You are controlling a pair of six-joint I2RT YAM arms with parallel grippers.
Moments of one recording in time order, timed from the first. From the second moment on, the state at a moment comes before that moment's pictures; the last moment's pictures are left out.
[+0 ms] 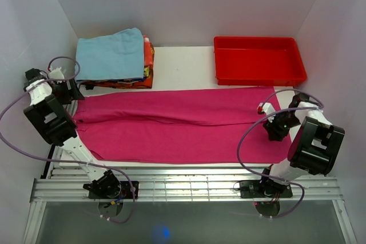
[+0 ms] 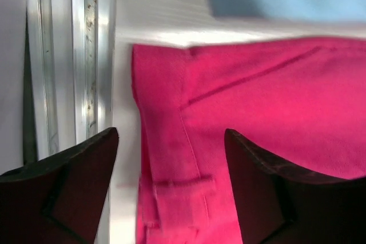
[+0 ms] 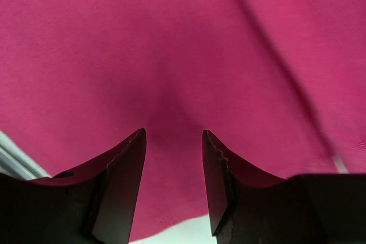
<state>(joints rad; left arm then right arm) 0.66 2.09 1.67 -0.74 0.52 0.35 -0.38 1.53 0.92 -0.89 -0.43 -1.42</state>
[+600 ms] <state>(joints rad) 0.71 1.65 0.98 -0.89 0.44 0.84 -0.45 1.37 0.70 -0.76 -0.29 -1.45</state>
